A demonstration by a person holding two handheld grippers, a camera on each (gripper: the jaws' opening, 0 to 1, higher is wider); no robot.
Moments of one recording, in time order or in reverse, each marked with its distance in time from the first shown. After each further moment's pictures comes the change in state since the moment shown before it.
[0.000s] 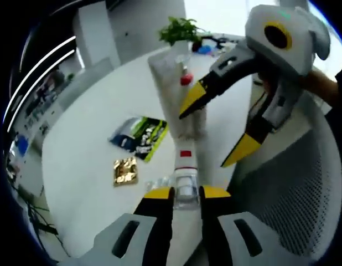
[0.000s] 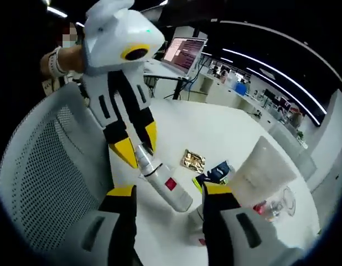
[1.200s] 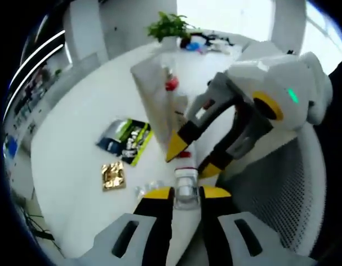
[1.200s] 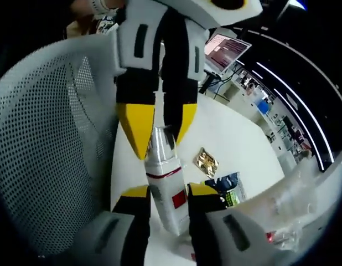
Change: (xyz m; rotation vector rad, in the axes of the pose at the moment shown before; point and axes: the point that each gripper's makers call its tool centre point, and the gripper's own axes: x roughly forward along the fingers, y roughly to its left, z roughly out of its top) left arm -0.002 -0.015 0.013 -0.002 0.050 -0.114; right arm 0.024 0.016 -0.016 -0.263 0.047 0.077
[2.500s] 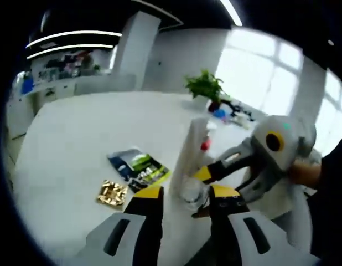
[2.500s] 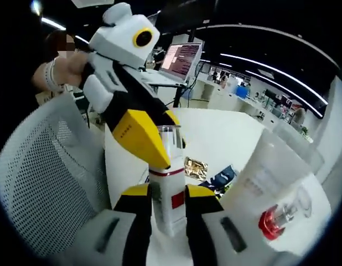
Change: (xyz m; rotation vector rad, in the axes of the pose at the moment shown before) left arm -0.015 0.040 0.045 -0.432 -0.504 0.012; right arm -0.018 -0.033 0.012 0.392 -0.166 -0.079
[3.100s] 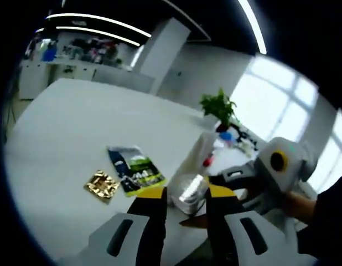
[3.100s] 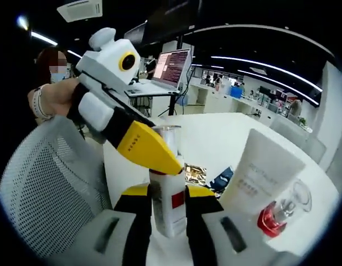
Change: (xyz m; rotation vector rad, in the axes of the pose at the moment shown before) left arm 0.009 -0.008 0.008 -0.193 -0.114 0.041; right arm -0.003 -0.004 0.008 0.082 -0.056 -0.010
